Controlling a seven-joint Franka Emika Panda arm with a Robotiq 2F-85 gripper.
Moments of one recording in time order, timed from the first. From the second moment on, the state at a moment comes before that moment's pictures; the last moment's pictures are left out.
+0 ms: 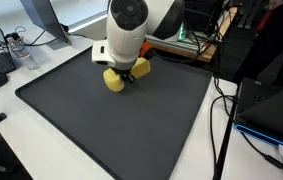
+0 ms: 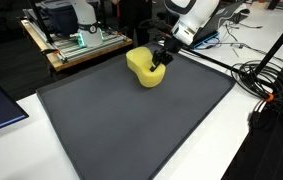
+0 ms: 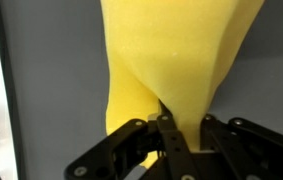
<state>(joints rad) 0.28 0.62 -0.07 -1.70 -0.43 1.93 0.58</state>
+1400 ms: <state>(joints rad) 0.25 0.58 -0.05 -1.73 -0.36 1.95 0.47</state>
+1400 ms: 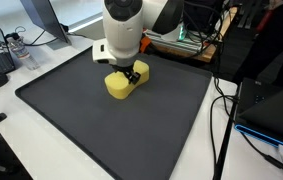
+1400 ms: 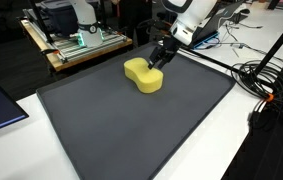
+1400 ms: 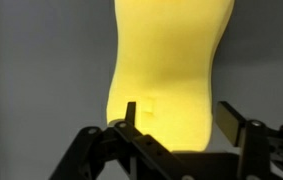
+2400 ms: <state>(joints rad) 0.29 0.51 0.03 -1.73 -0.27 1.84 0.45</state>
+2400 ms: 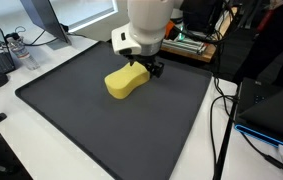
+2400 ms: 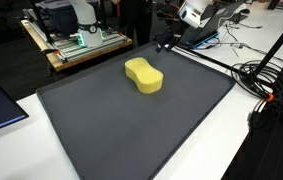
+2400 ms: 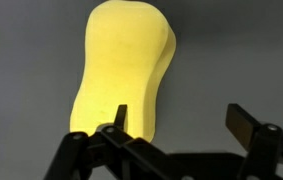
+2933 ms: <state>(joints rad) 0.33 0.56 0.03 -1.74 -0.38 1.89 0.51</state>
